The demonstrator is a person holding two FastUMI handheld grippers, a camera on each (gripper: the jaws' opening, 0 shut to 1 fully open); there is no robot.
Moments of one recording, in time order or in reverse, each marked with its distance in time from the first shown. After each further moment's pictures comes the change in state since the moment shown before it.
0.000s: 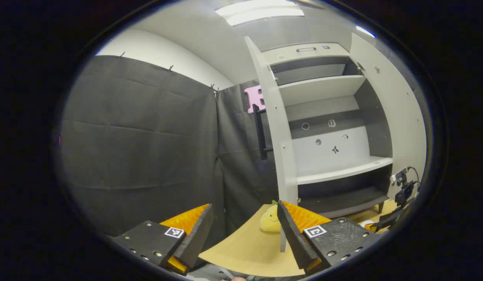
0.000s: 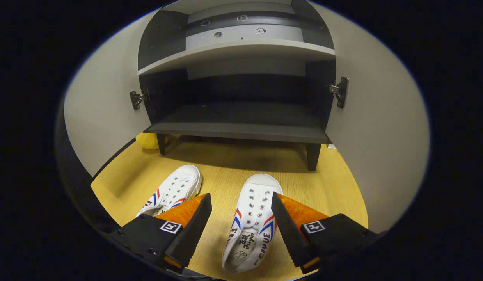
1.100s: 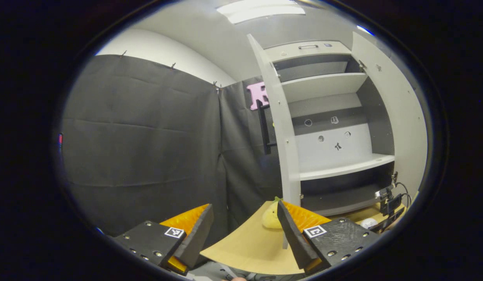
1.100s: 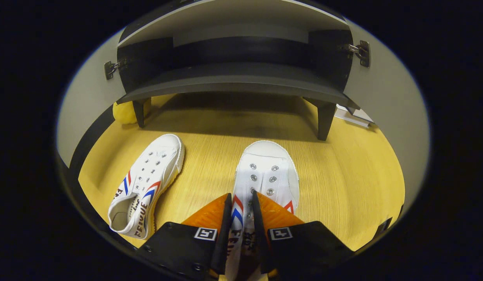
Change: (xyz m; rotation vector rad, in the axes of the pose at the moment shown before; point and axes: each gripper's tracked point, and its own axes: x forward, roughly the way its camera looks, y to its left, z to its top) left arm 0.000 0.003 -0.006 -0.004 0.029 0.019; right arm 0.045 -0.001 -0.053 0.045 0.229 -0.076
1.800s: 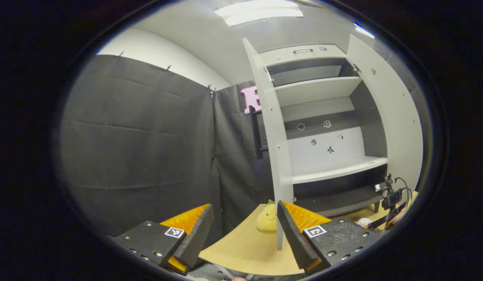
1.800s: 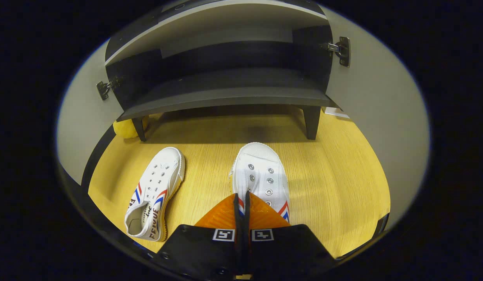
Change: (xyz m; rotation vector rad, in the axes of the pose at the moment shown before) left arm -0.008 -0.008 0.010 -0.003 -0.039 -0.057; right arm -0.028 -0.011 0.020 0.088 -0.021 0.003
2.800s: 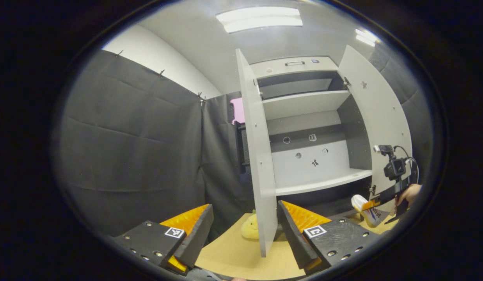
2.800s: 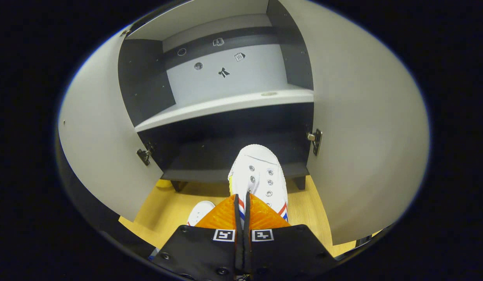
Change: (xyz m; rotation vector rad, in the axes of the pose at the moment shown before) left arm -0.008 -0.026 0.026 -0.044 -0.088 -0.106; right arm -0.143 0.018 0.134 0.044 -0.327 0.090
